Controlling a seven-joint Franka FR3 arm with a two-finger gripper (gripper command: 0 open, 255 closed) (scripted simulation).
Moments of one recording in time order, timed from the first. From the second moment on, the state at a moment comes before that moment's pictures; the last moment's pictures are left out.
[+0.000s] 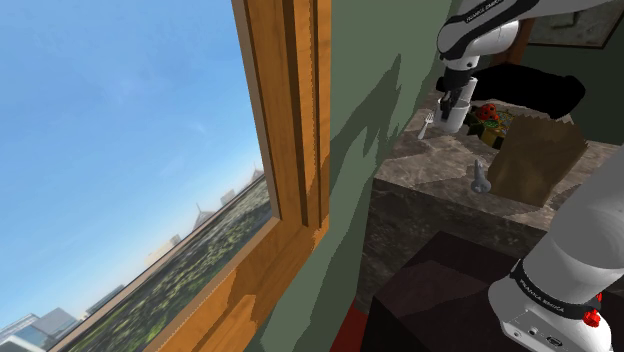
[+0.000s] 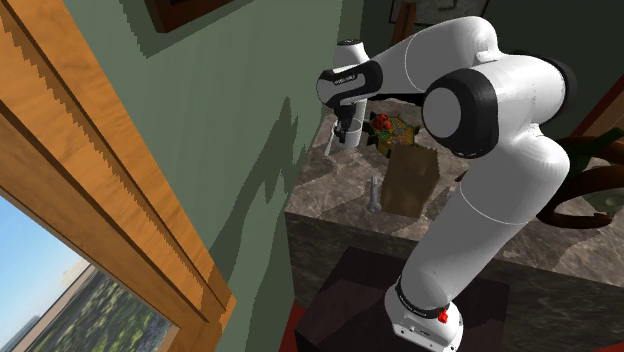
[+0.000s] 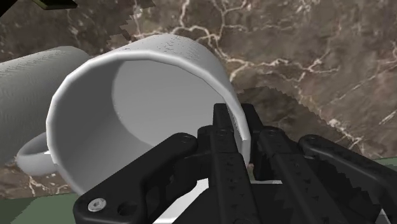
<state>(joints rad) -0.21 -0.02 -0.40 -2.14 -0.07 2.14 -0.72</state>
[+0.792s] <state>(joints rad) -0.20 -0.07 -0.39 -2.03 -0.08 1.98 -0.71</state>
